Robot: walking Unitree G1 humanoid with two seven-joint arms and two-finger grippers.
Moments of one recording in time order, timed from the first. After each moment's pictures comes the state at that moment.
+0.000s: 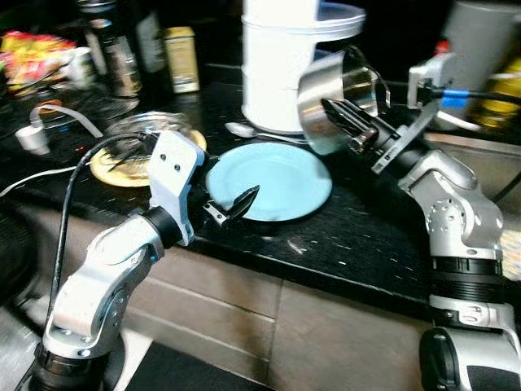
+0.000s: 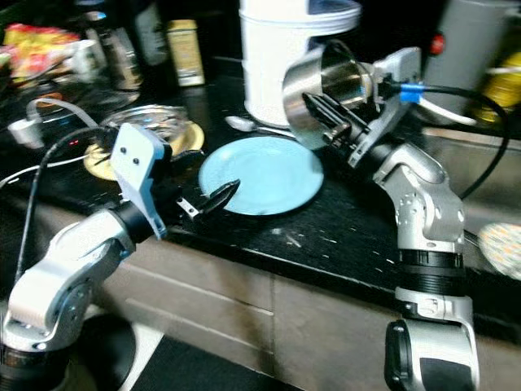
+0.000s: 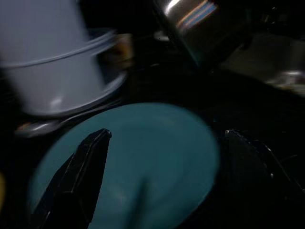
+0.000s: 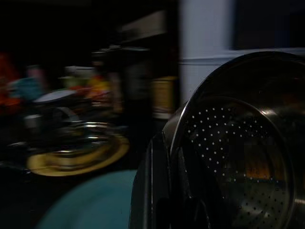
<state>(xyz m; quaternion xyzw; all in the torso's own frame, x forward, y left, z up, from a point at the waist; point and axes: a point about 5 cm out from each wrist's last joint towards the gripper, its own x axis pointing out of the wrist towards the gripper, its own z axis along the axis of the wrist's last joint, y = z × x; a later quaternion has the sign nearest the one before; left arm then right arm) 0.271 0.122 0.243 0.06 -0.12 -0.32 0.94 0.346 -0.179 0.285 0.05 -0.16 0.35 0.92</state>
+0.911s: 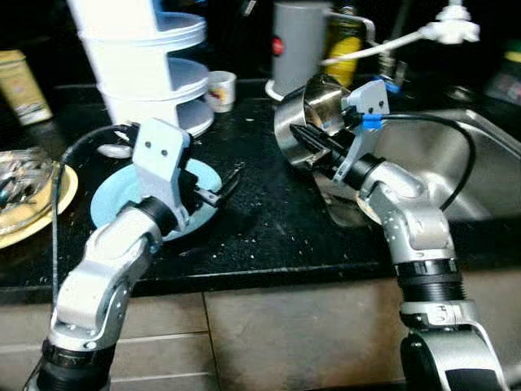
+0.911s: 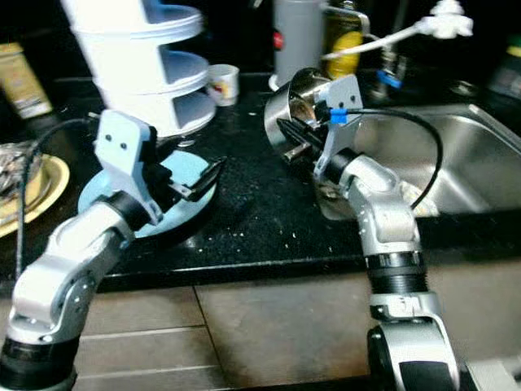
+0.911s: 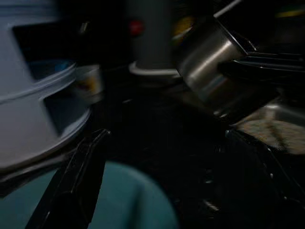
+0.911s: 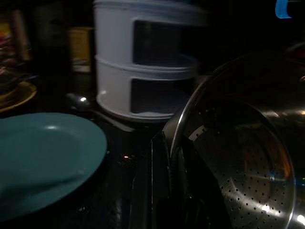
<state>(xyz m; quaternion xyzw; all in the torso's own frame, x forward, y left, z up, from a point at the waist) 0.283 0.132 0.249 0.03 -0.14 -0.24 0.96 0.360 -0.136 0.259 -0.05 -0.10 0.32 0.94</state>
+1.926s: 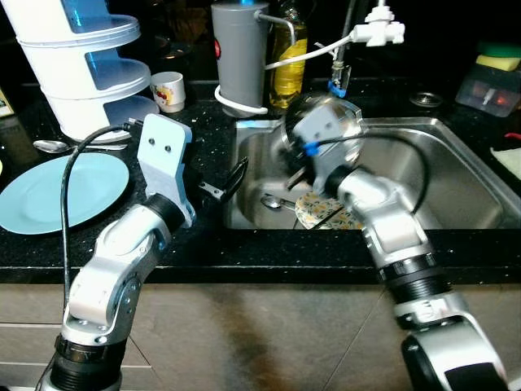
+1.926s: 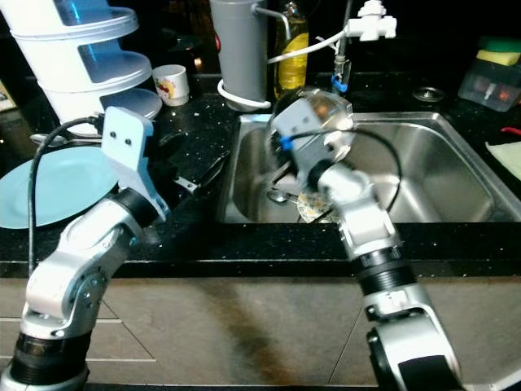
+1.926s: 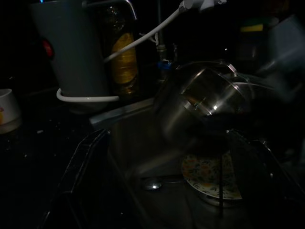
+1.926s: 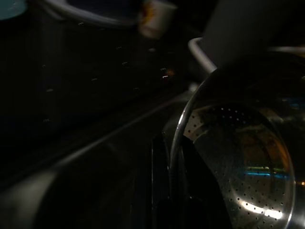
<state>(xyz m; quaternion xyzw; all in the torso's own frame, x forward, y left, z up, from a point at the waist) 0.286 0.127 0.249 0.02 -0.15 -0.23 0.96 0.374 -0.099 0.219 -0.22 -0.02 0.29 0.93</state>
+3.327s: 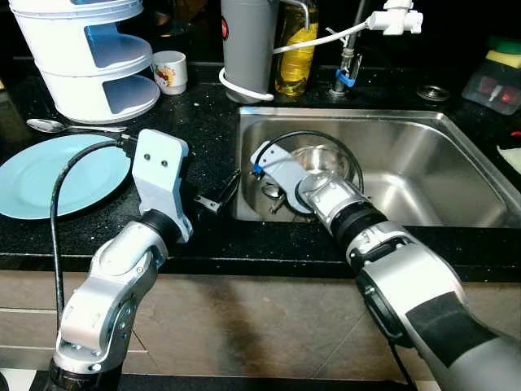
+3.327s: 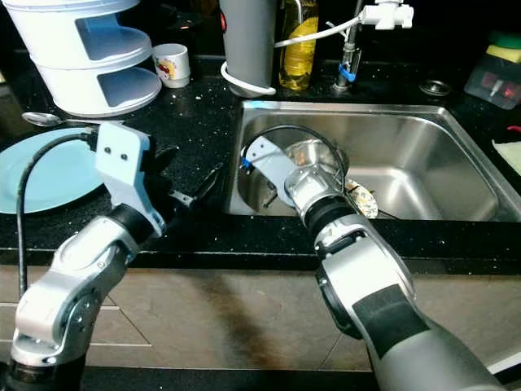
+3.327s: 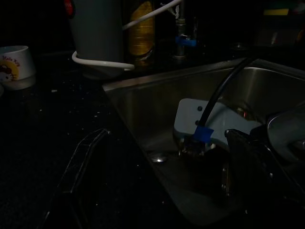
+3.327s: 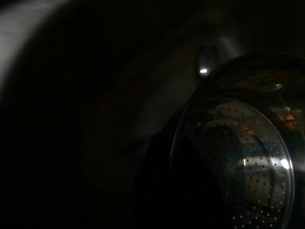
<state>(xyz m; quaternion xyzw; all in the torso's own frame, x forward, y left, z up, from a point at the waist) 0.267 0.128 0.235 0.01 -0.11 -0.20 0.97 0.398 -0.083 0.168 -0.33 0.30 0.26 0.86</state>
